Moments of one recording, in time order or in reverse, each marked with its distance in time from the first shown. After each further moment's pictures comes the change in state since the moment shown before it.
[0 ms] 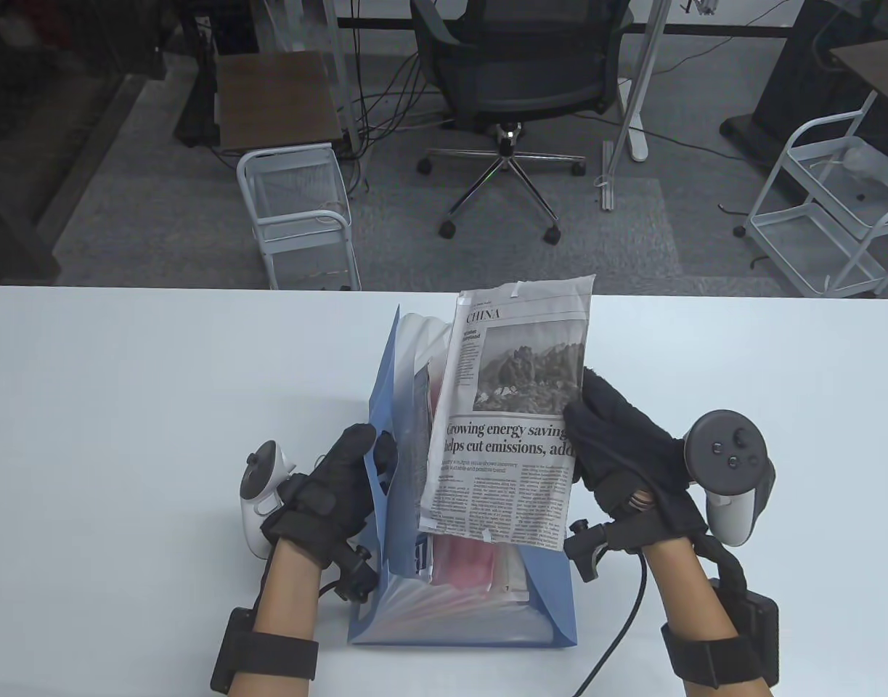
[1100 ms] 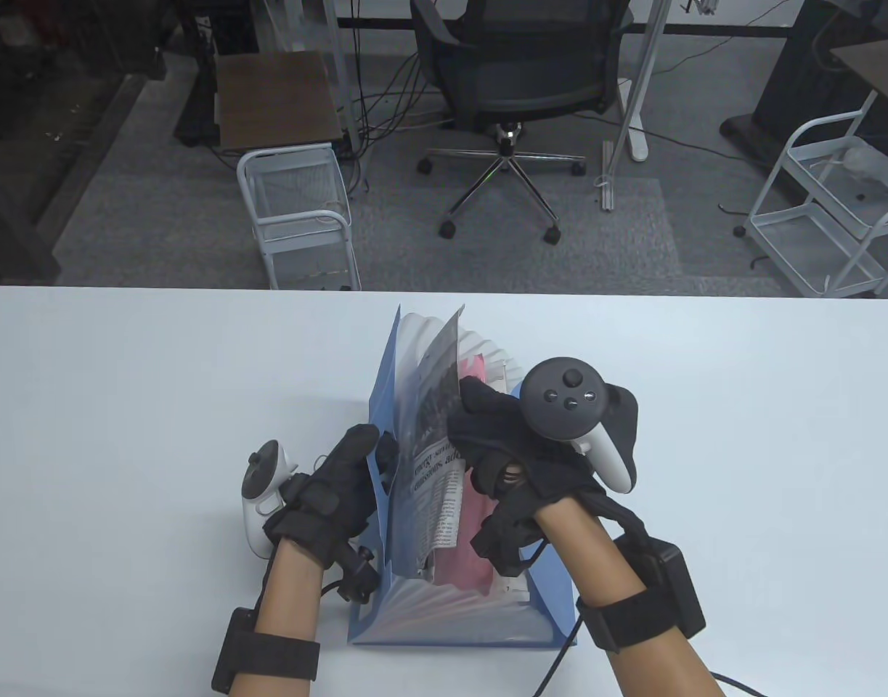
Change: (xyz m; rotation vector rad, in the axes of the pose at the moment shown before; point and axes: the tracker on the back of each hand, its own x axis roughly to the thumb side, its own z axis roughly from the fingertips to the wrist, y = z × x) left_hand -0.003 0.002 -0.002 -0.001 0.004 -0.017; right_hand 0.050 0.094 -0.038 0.292 0.154 0.344
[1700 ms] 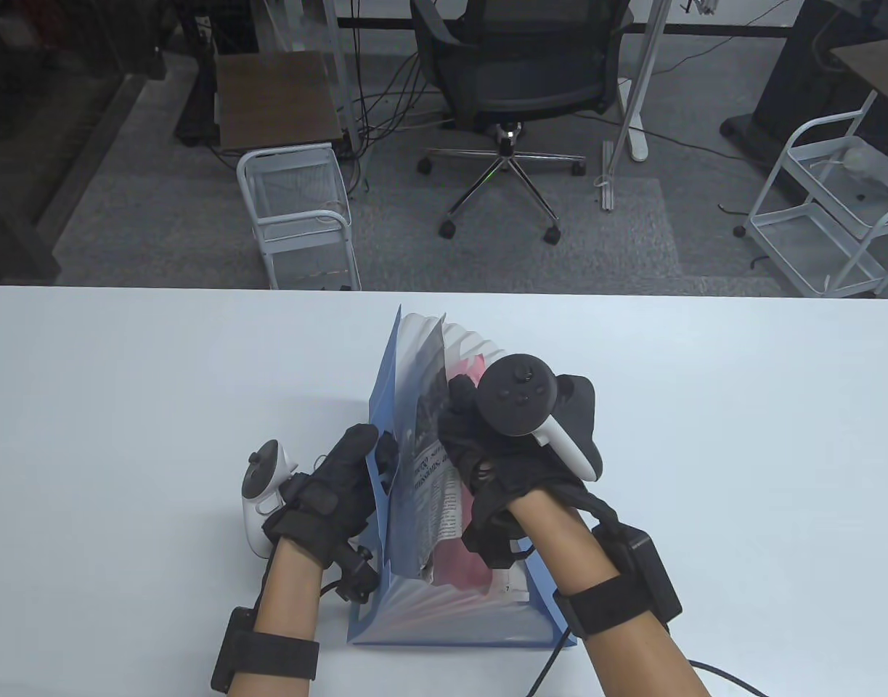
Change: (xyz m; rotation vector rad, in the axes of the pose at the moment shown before) left_hand 0.000 0.000 0.000 -0.006 0.000 0.009; right_hand 0.005 0.019 -0.013 0.000 0.026 0.214
